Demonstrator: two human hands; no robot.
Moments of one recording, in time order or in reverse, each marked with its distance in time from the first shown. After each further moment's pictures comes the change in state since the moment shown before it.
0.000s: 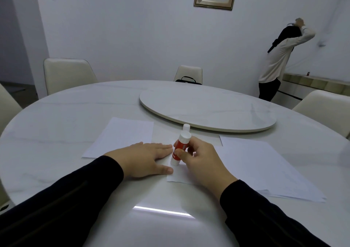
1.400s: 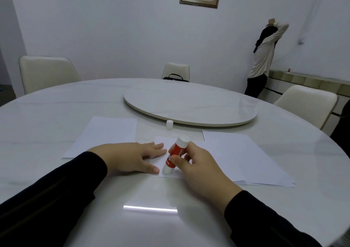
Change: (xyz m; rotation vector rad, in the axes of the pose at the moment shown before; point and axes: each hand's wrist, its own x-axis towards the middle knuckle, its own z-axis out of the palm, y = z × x) left_hand 0.013 0.012 -0.004 -0.100 -0.166 0.107; right_hand -0.039 -0.001 -0.028 -0.016 -0.059 0.107
